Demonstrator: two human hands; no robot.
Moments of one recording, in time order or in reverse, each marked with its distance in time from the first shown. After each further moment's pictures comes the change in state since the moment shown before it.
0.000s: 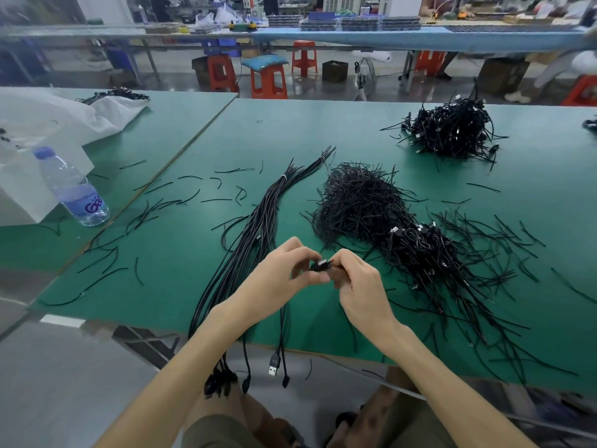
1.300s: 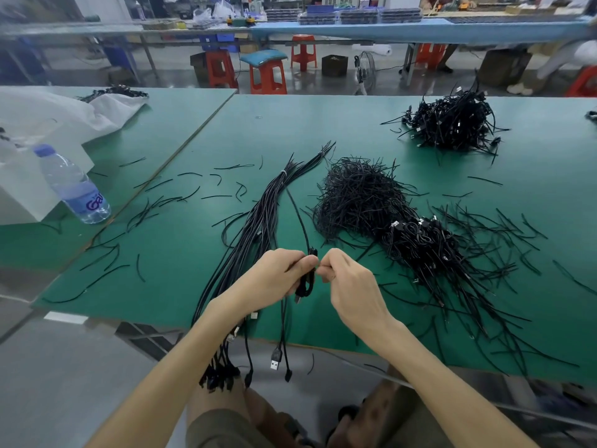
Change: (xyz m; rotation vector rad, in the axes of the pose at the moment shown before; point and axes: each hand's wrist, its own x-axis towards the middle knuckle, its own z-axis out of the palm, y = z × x) left_hand -0.001 0.008 -0.013 0.009 -0.156 -0.185; right_hand -0.004 -0.017 0.005 -0.180 -0.010 -0.132
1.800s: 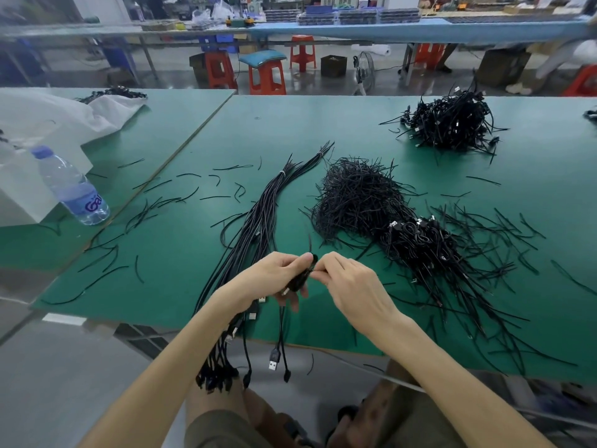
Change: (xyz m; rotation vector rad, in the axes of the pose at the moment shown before) left_hand 0.010 -0.011 0.003 -0.397 -0.197 -0.210; right_hand 0.003 0.009 -0.007 -0.227 -0.035 -0.231
